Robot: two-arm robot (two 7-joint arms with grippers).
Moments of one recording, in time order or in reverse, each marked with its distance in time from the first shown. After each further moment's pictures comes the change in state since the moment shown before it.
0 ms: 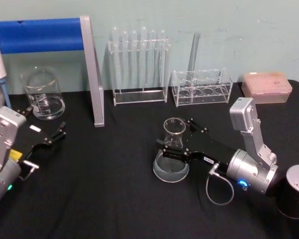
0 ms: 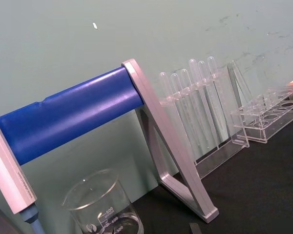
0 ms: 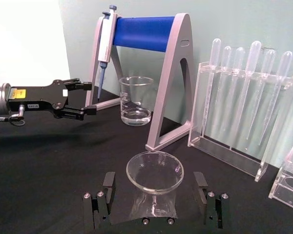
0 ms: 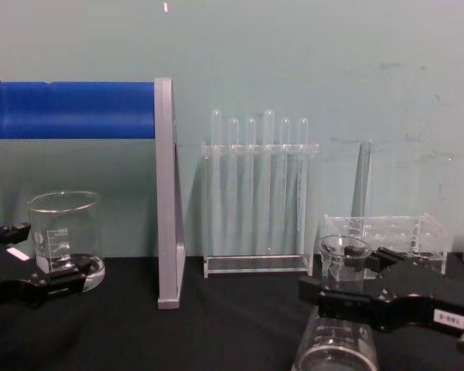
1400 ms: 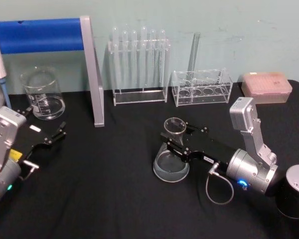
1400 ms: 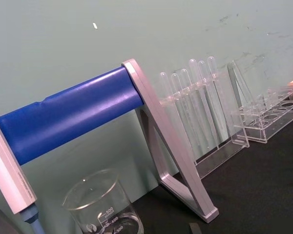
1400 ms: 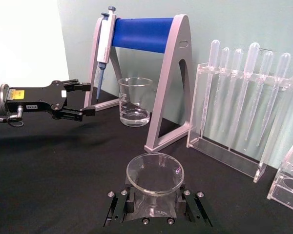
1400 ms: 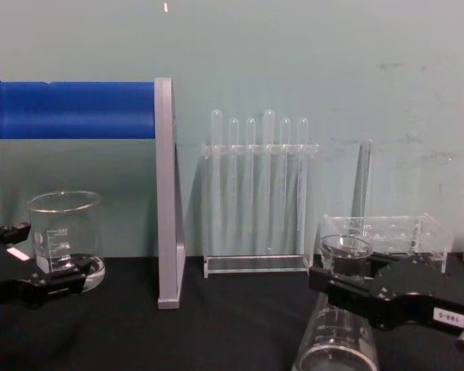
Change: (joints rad) left arm 0.000 0.000 0.000 0.000 0.000 0.000 0.000; right arm 0.000 -0.004 0.002 0.000 -0.004 -0.003 -0.006
